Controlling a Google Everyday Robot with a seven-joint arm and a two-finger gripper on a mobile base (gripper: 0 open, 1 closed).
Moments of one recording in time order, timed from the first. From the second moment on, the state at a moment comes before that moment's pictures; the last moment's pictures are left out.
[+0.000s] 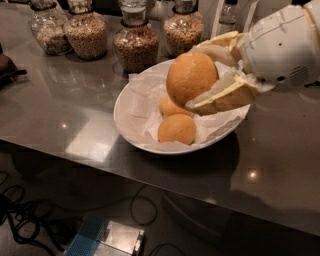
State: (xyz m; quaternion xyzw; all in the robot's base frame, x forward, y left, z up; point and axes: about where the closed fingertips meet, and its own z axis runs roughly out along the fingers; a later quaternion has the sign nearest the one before) arm 0.422 -0.055 1.018 -0.66 0.59 0.23 0.41
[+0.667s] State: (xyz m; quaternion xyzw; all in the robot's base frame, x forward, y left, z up) arm 0.353 -0.045 1.020 -0.72 0.50 0.28 0.40
